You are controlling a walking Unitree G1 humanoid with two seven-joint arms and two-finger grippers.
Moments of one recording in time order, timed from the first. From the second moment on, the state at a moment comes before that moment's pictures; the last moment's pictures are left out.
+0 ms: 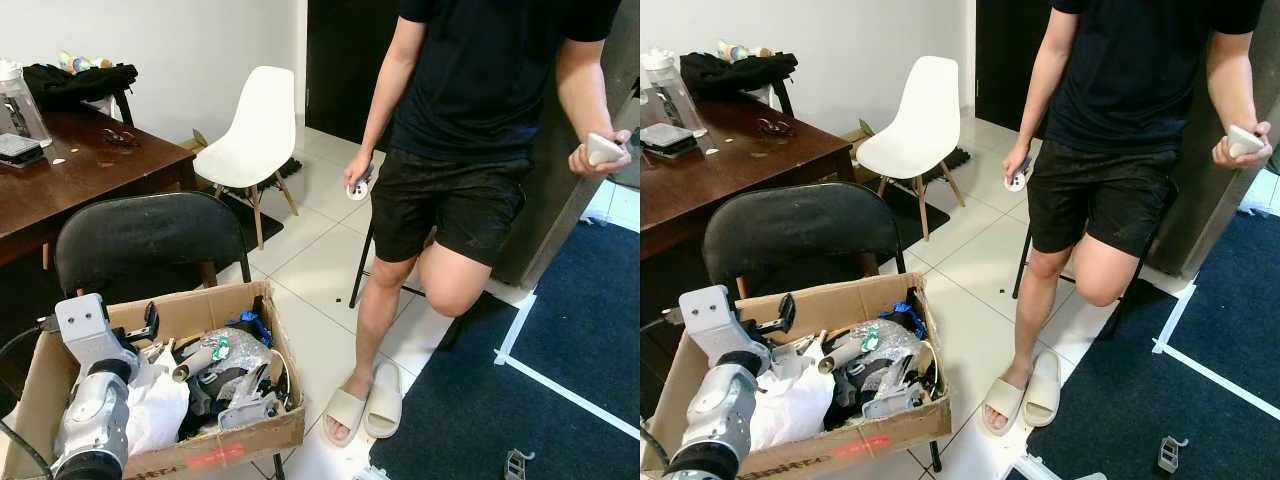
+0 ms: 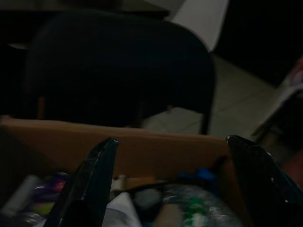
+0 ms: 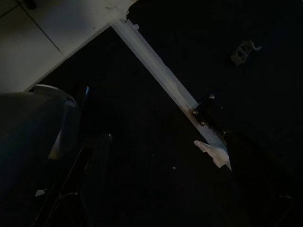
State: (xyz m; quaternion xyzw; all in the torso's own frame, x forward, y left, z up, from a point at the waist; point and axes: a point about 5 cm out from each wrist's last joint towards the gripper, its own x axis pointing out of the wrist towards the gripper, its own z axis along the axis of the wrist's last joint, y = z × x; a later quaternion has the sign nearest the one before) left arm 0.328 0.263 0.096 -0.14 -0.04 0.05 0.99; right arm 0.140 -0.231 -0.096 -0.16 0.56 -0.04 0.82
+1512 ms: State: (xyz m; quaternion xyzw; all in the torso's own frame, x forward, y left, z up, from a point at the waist) left arm 0.206 0.255 -0.043 0.03 0.36 -0.12 0.92; right arm 0.129 -0.224 -0.101 -0.16 0.57 -0.02 0.81
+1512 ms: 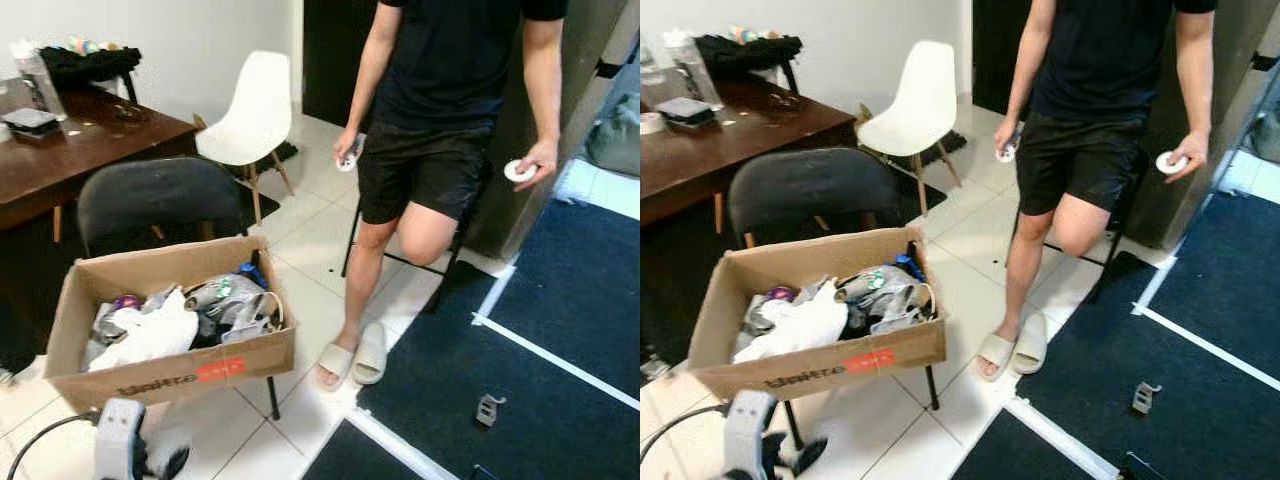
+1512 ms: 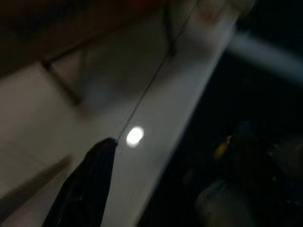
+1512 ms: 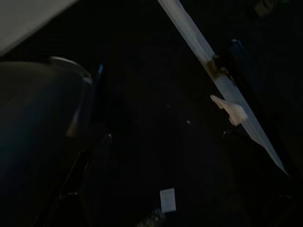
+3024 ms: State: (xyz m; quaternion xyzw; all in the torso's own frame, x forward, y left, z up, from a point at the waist) left arm 0.119 0.202 -0.104 0.12 0.54 -0.16 0.82; right arm 0.136 -0.221 -0.099 -0.15 0.56 0.01 0.82
